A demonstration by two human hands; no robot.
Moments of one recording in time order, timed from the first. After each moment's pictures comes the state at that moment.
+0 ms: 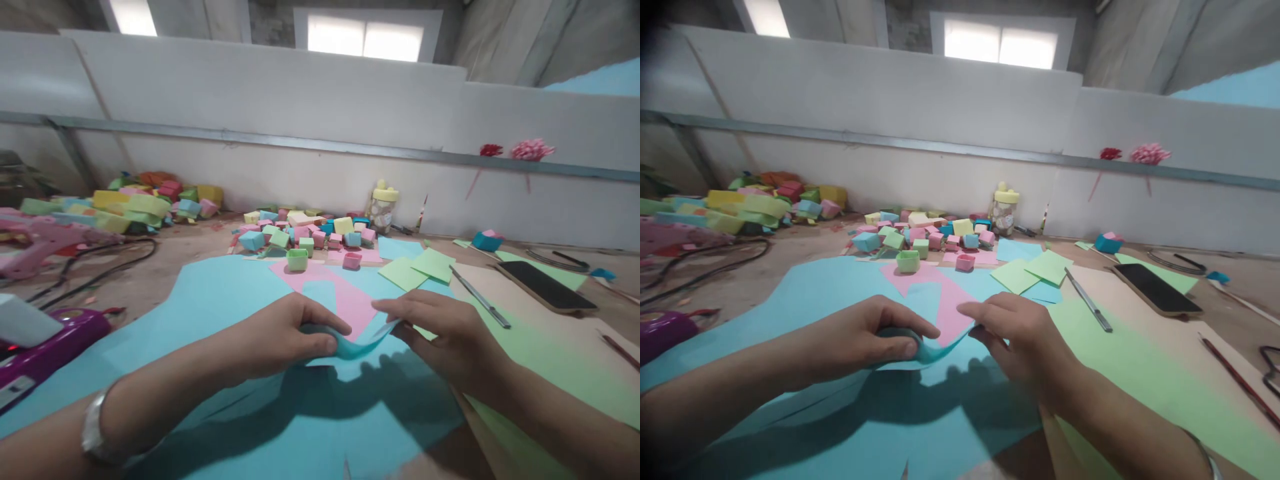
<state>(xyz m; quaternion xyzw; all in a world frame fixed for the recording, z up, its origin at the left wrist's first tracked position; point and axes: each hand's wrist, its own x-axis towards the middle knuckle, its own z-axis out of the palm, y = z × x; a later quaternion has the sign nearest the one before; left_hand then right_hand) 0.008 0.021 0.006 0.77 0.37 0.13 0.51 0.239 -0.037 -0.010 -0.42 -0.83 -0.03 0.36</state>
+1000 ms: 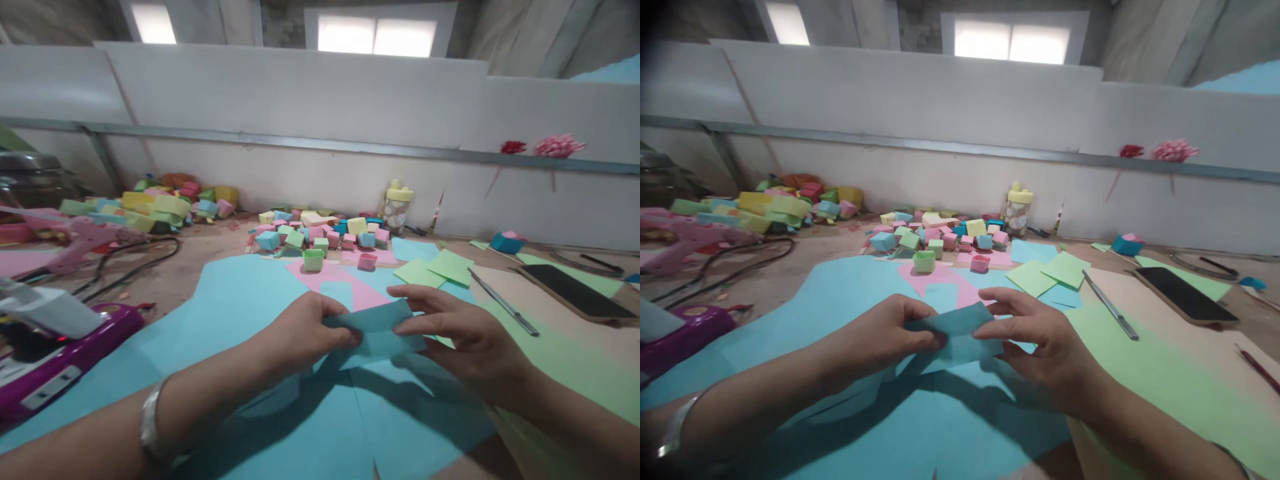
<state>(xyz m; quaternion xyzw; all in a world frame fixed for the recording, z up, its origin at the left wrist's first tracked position) 0.014 0.017 0.001 0.72 0.45 0.19 0.49 0.236 -0.033 -0.020 -0.38 -0.82 0.14 0.40</state>
